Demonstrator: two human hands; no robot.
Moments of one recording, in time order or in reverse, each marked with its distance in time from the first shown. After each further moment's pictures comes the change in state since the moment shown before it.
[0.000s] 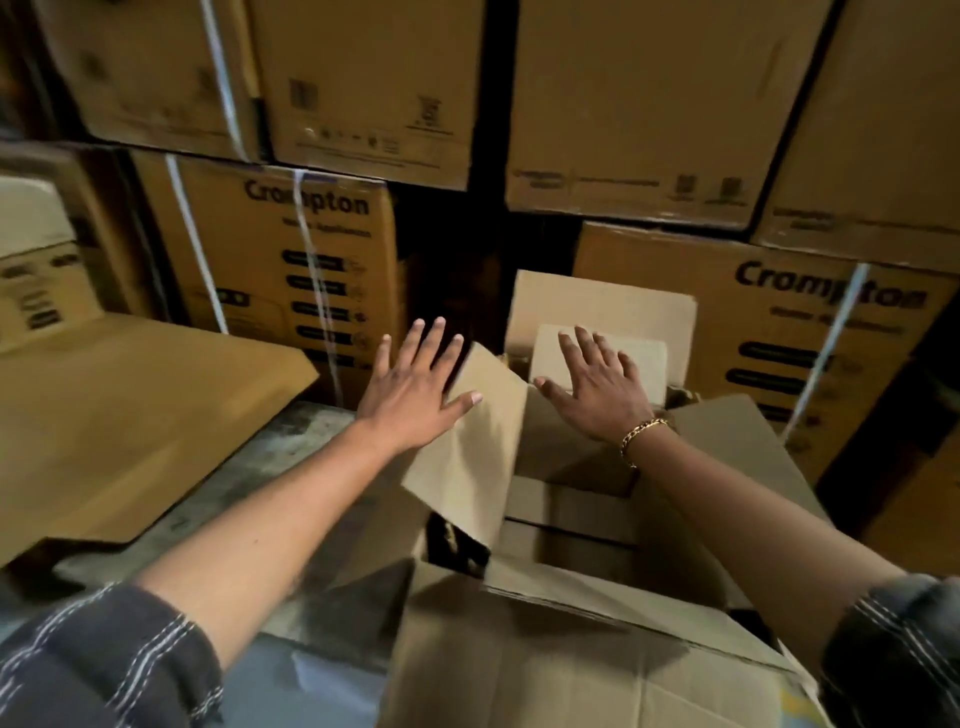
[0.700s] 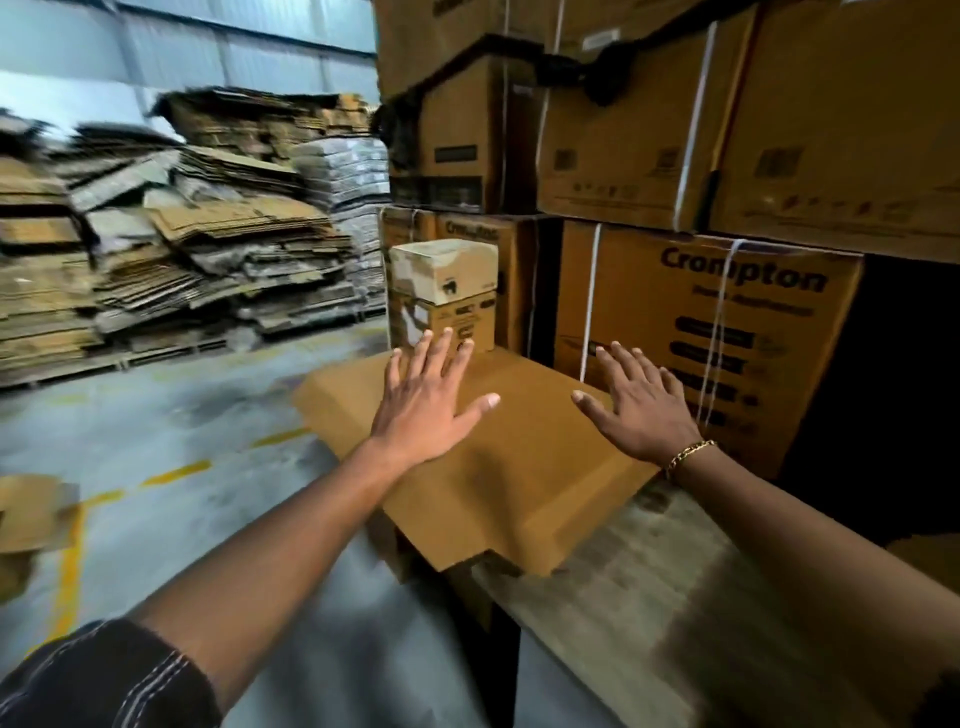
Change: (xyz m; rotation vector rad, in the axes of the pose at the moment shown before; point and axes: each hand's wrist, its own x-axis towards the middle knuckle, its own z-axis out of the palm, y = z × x) left_hand -0.245 -0.492 -0.132 0.208 0.058 -0.557; right_hand 0.138 -0.564 0.046 0.225 0.007 -0.484
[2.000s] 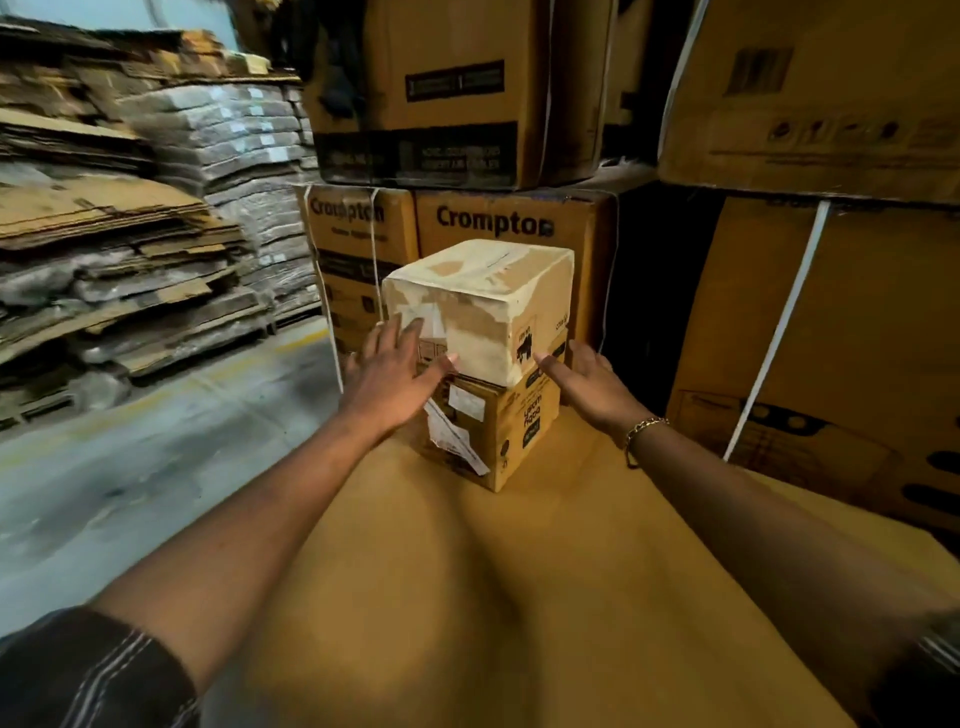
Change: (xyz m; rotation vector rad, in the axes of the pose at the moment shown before) left_hand 0.545 -0.487 0.346 -0.273 -0.151 -0.037; right_hand 0.644 -0.212 0.303 0.647 -0.047 0.466
